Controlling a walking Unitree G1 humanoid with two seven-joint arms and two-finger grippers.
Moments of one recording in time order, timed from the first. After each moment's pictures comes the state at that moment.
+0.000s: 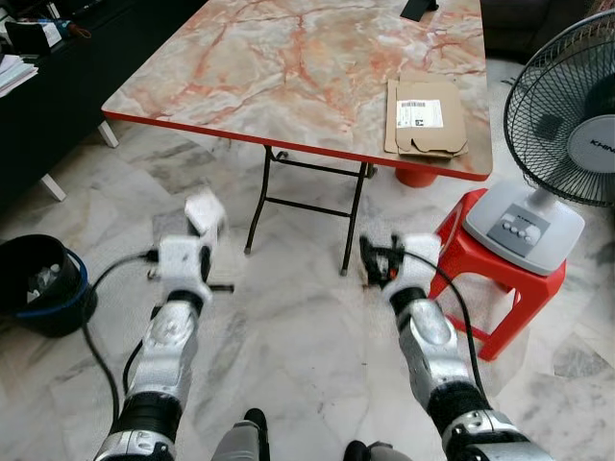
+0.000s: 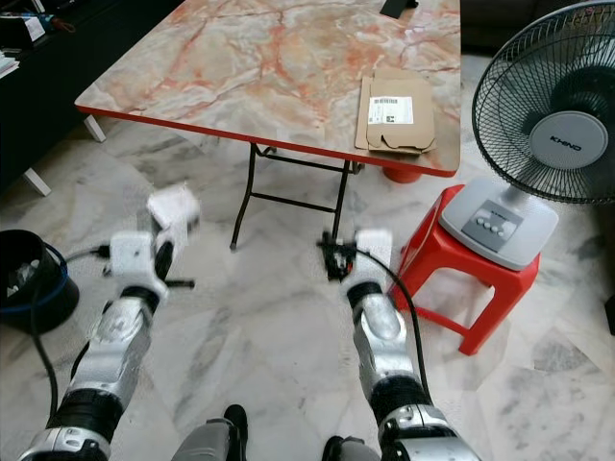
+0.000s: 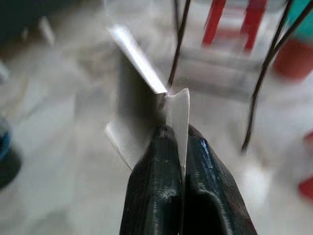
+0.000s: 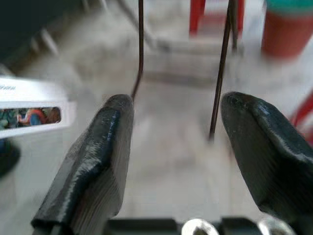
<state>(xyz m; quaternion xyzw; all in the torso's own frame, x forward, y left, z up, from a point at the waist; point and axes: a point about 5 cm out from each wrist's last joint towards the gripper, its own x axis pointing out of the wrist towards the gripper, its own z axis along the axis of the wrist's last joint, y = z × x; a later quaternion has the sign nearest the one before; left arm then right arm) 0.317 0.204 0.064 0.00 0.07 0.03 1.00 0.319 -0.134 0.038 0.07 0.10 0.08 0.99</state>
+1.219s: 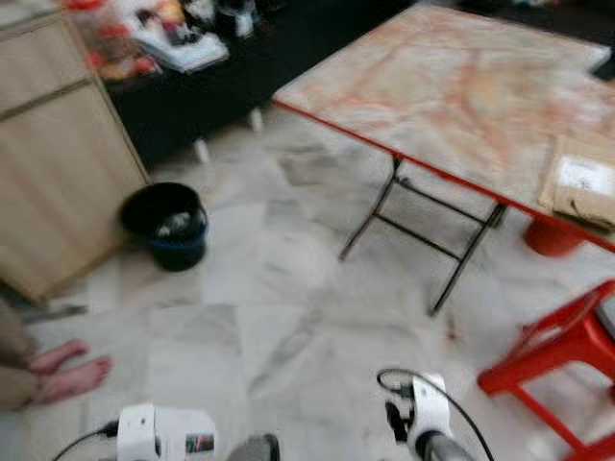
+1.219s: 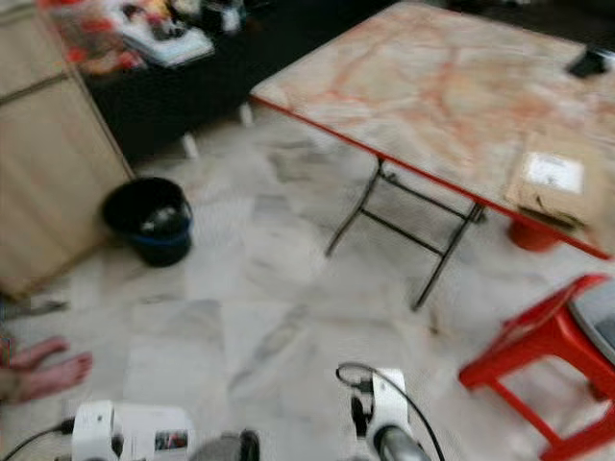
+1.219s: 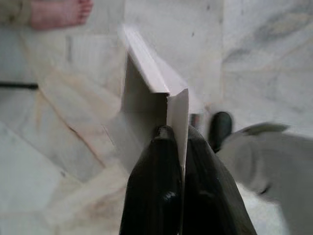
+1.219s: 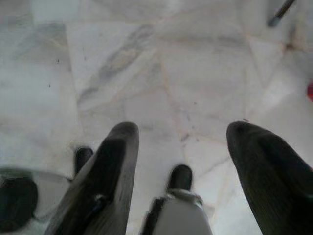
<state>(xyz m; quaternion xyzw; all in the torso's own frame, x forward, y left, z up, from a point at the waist) 0.174 0.243 -0.072 -0.01 0.39 0.13 0.91 0.204 -0.172 -0.072 0.02 0.39 0.00 0.92</state>
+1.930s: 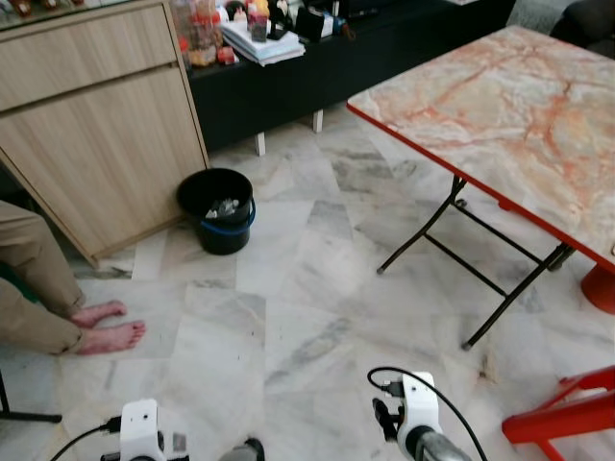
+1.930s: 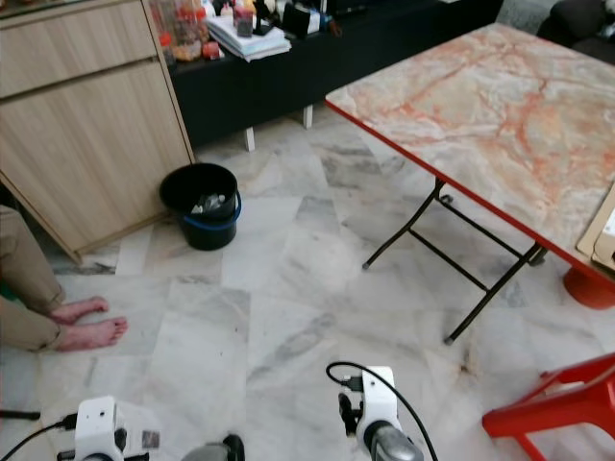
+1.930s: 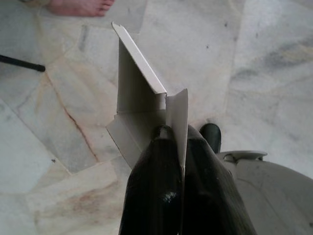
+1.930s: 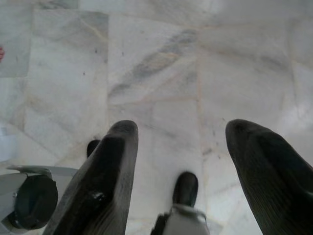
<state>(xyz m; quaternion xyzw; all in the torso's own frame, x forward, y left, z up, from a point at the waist) 0.184 0.241 -0.068 -0.01 0.37 0.14 0.92 0.208 -0.157 -0.071 0.05 0.39 0.04 0.92</state>
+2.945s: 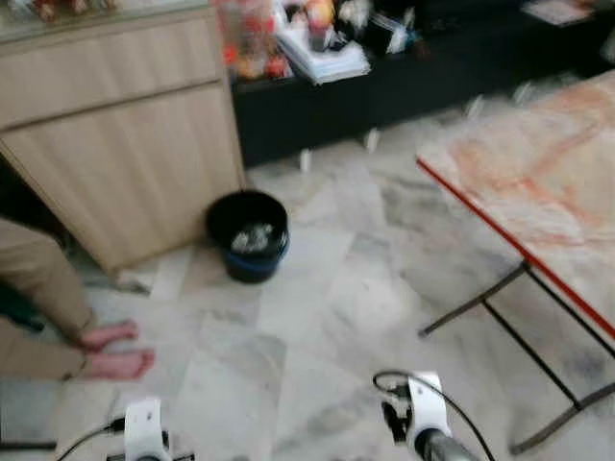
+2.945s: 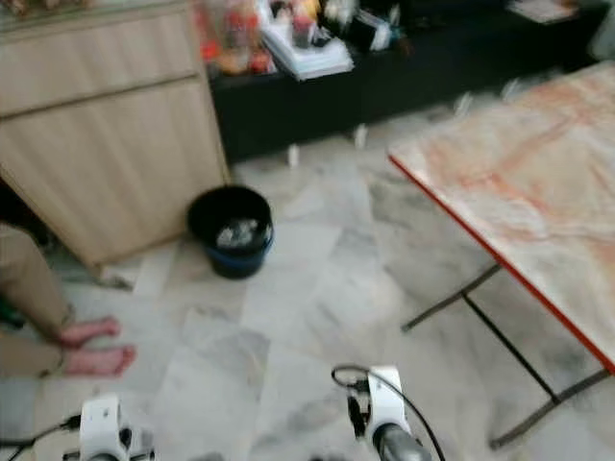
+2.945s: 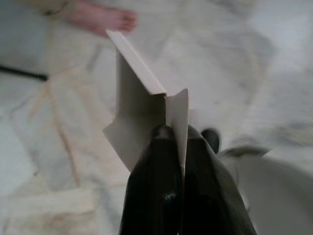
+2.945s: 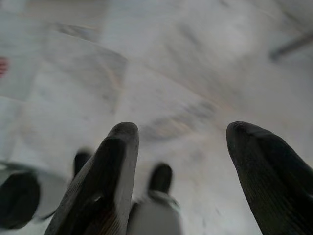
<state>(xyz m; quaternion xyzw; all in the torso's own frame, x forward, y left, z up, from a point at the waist) 0.180 0.241 -0.070 -0.02 0.37 0.14 0.92 0.210 -0.157 -0.069 0.02 0.39 0.05 0.92</state>
